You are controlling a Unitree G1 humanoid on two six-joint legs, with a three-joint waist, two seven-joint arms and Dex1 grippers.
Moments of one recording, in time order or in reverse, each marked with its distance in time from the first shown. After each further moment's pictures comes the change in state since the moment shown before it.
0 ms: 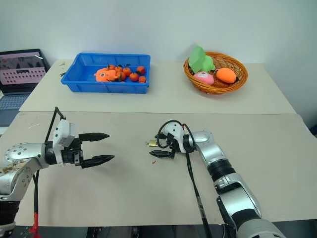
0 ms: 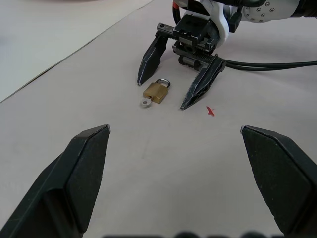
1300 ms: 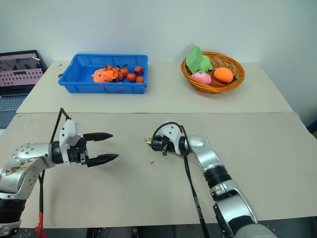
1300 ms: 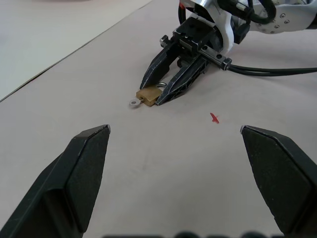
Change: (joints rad) left arm -0.023 -0.033 -0.041 0.014 0.013 0.004 0.048; right arm 0.121 0.042 -0.036 -0.215 -0.077 0.034 -0.158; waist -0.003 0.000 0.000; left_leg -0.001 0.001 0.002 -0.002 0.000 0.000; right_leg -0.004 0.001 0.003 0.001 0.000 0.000
